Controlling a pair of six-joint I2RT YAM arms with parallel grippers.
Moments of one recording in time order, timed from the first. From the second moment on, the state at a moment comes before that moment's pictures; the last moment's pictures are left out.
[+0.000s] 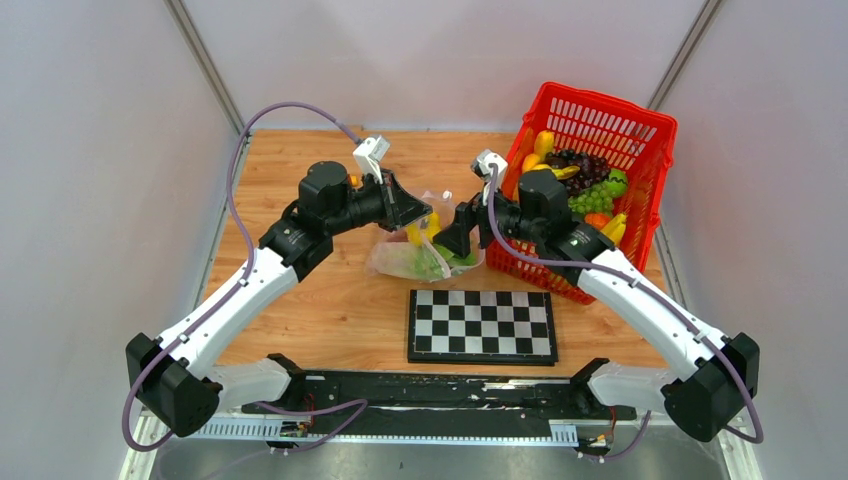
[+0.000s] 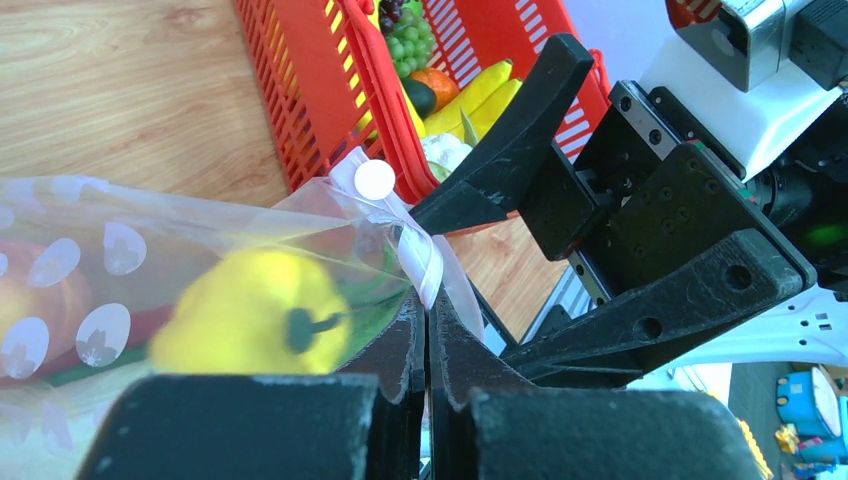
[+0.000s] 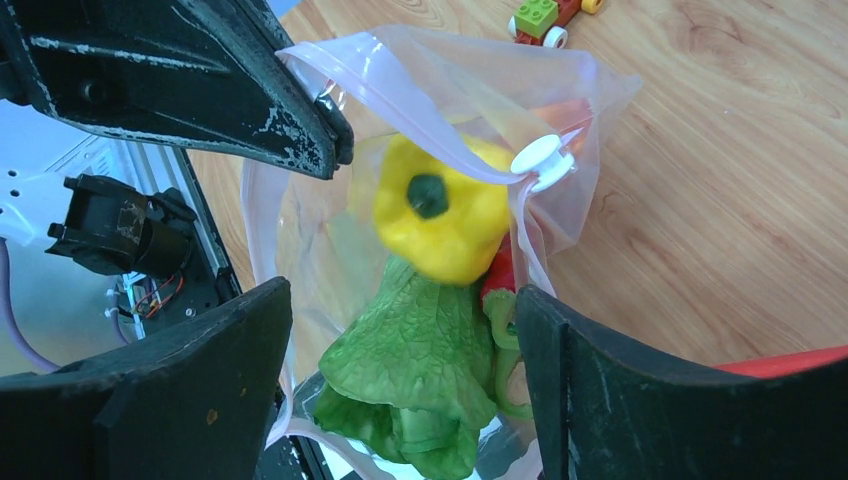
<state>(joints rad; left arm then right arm) -0.60 1.17 1.11 -0.13 0.41 -0.55 0.63 1.20 1.09 -0.22 -0.43 0.16</state>
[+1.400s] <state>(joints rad) -0.60 1.17 1.12 -0.17 0.30 -0.55 0.26 1.32 1.20 -0.57 -0.21 0.19</state>
